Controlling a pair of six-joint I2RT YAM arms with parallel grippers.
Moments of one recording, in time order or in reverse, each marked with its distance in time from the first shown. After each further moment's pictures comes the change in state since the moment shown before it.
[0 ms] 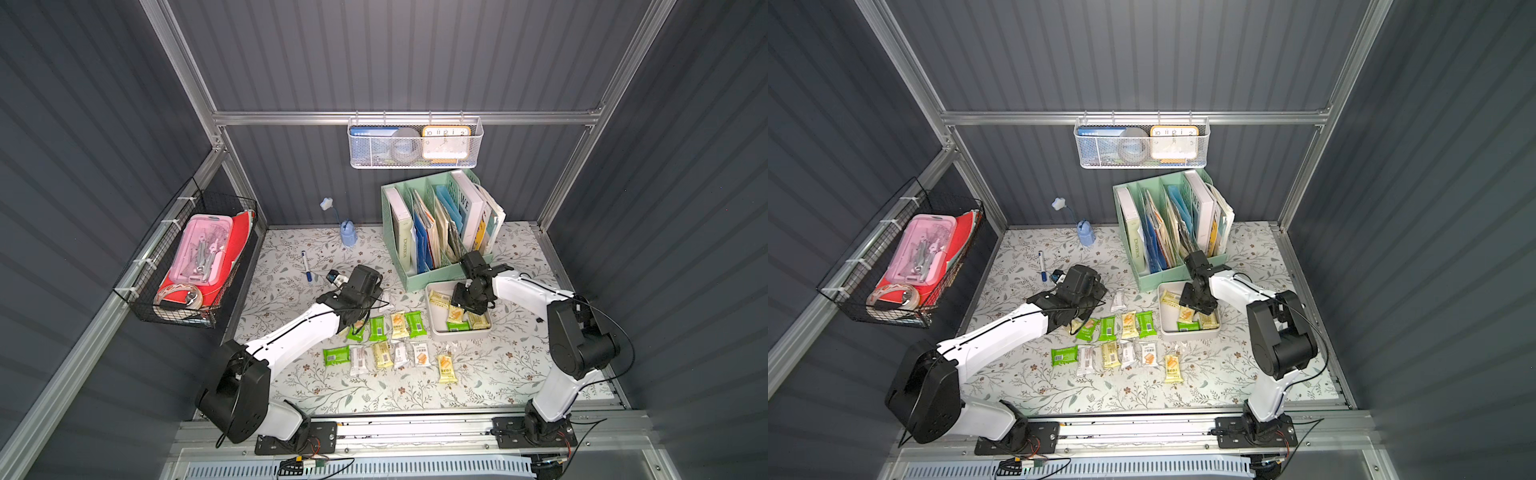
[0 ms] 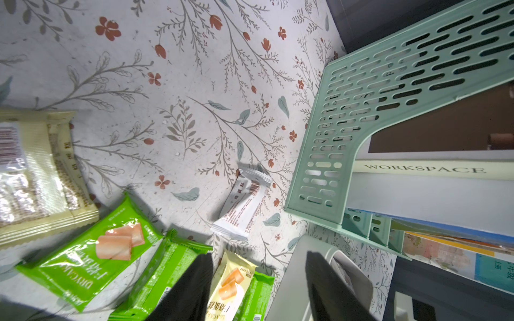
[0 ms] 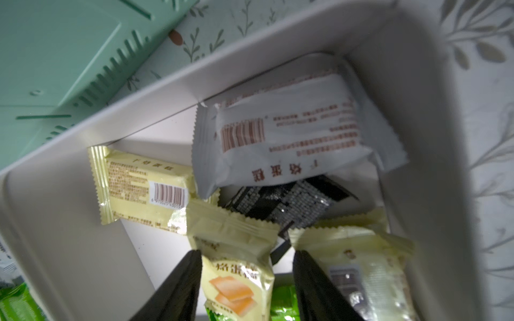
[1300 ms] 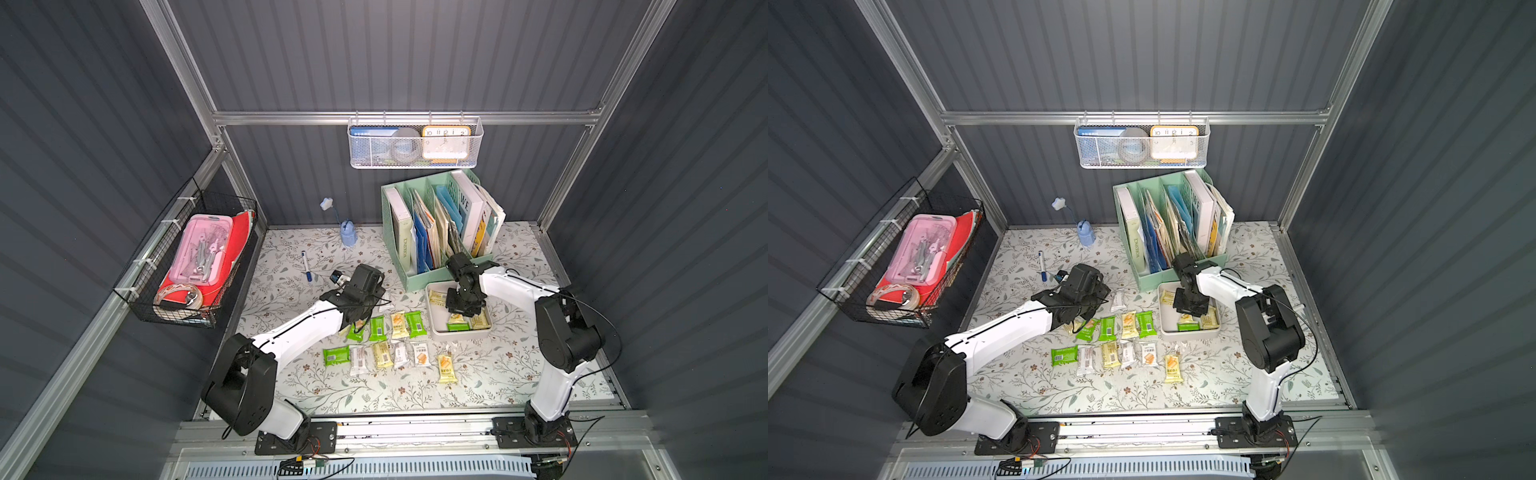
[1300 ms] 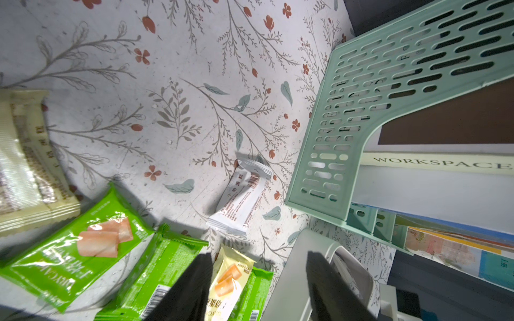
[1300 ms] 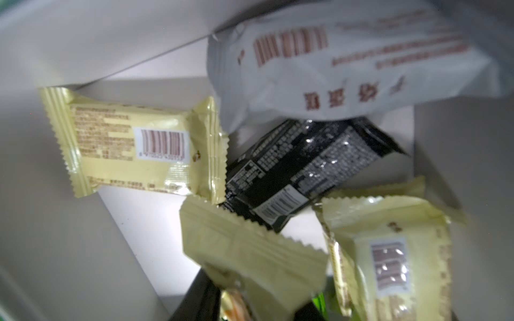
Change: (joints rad) left arm 0.006 0.043 0.015 0.008 0.051 -0.014; right arm 0.075 0.060 0.104 -0.164 0.048 -0.001
